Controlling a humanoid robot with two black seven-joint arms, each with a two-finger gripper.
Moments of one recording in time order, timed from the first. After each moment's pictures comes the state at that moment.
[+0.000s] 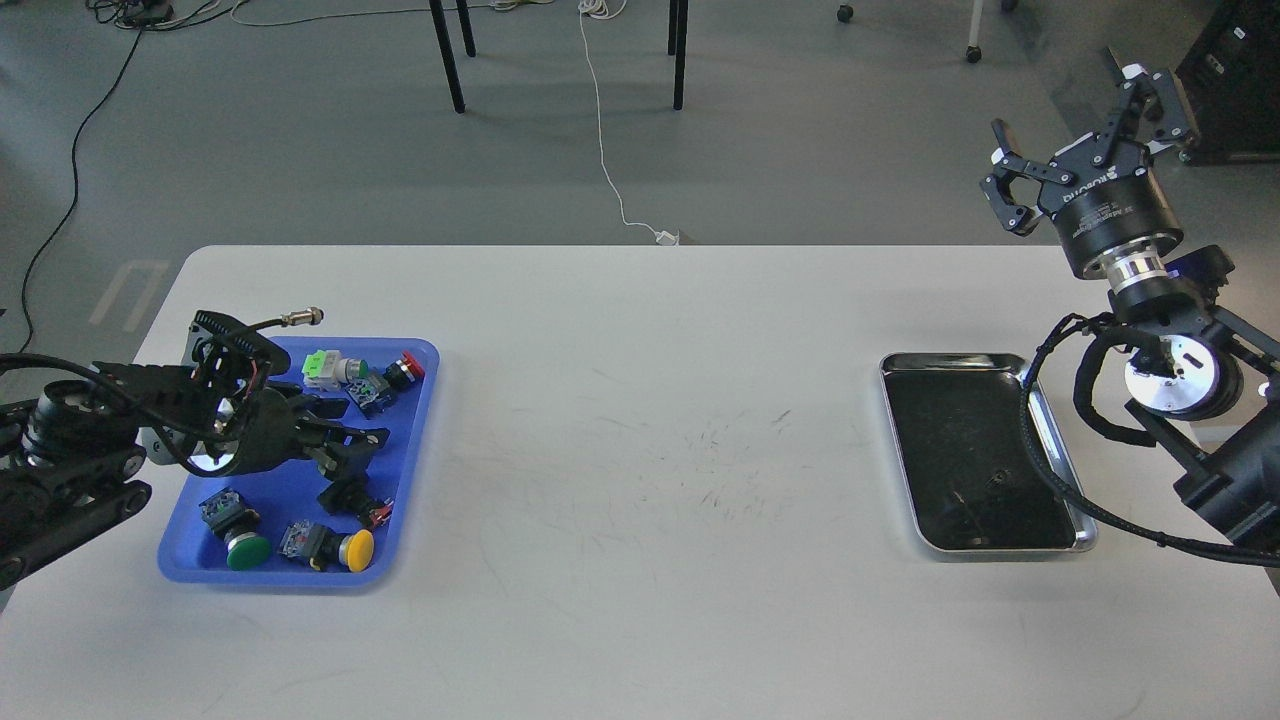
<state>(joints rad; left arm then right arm) -0.79 0.74 -0.20 -1.06 1.89 -0.24 -0.31 0.73 -0.50 0.68 0.85 0.13 0.37 0.49</state>
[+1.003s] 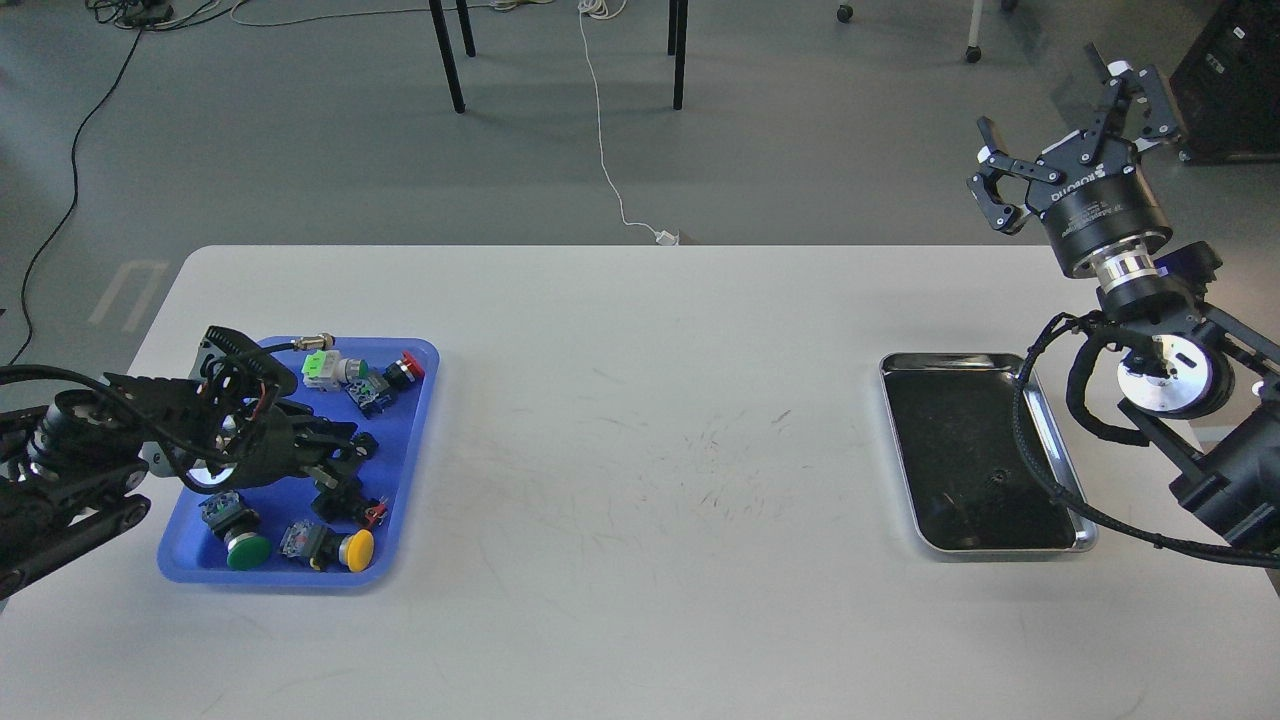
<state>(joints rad) -0.79 0.74 -0.16 -1.06 1.96 -0.24 -0.31 0.73 -0.50 0.67 0.89 0.13 0.37 0.49</state>
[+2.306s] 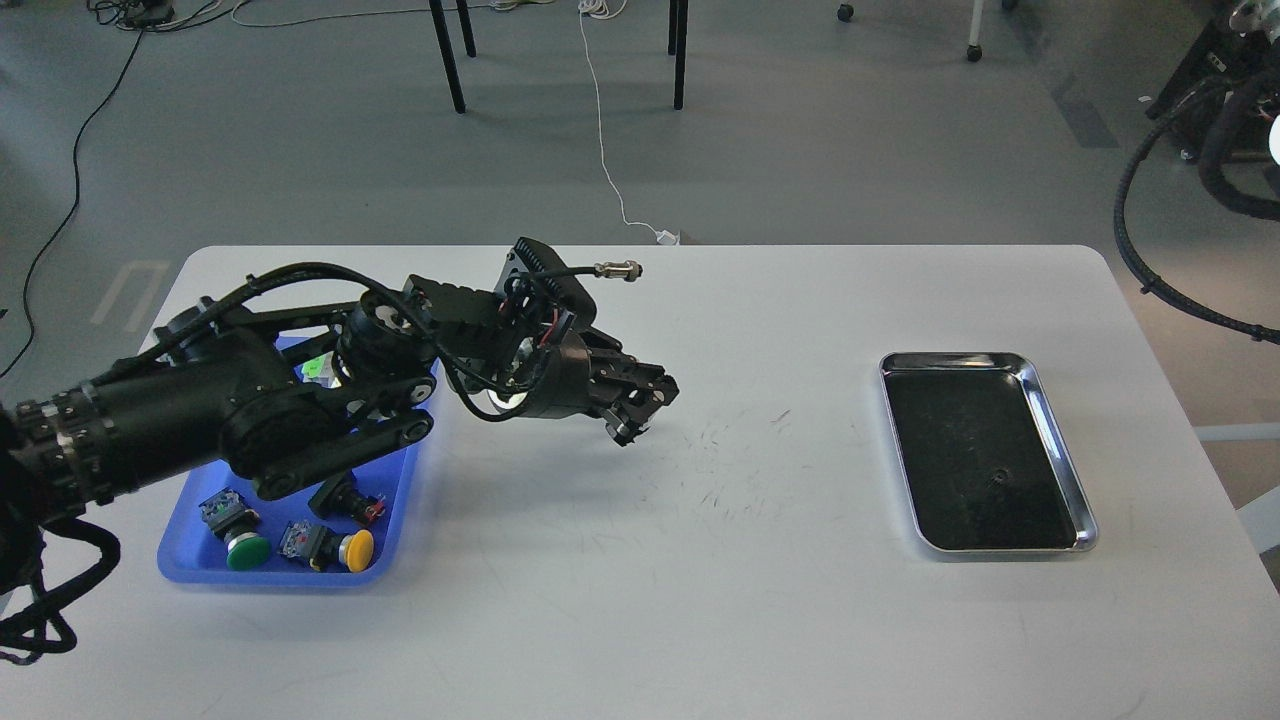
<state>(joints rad) -1.05 0.24 -0.16 -1.13 1.89 -0.34 -0.24 1.20 -0.51 0.61 0.64 0.12 0.25 0.29</state>
